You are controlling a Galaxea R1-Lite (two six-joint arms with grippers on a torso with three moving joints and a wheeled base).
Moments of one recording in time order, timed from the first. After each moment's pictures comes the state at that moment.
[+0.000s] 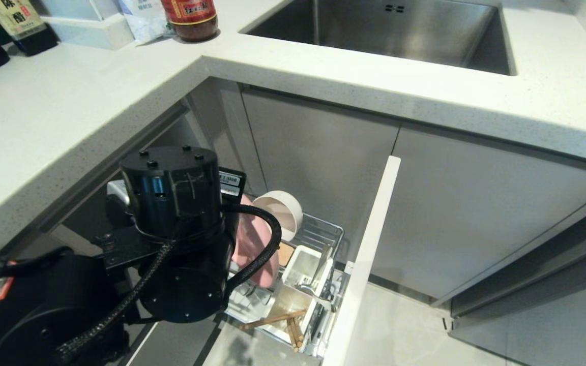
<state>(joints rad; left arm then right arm) -0.88 1.63 -0.82 -0.68 1.03 -1.27 0.00 0.00 0.00 0.00 -0.01 0.04</state>
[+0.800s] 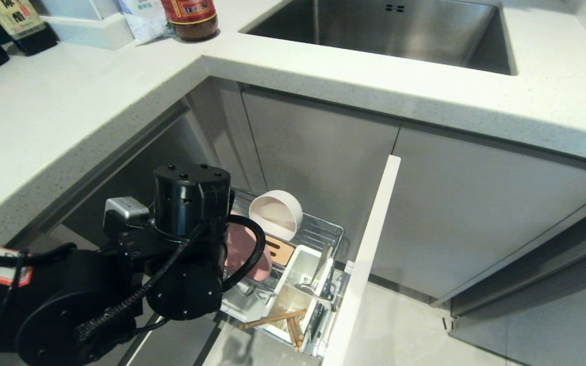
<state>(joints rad) -0.81 1.65 -0.81 -0.55 1.04 -1.37 0.00 0.00 0.00 0.00 -0.01 0.04</state>
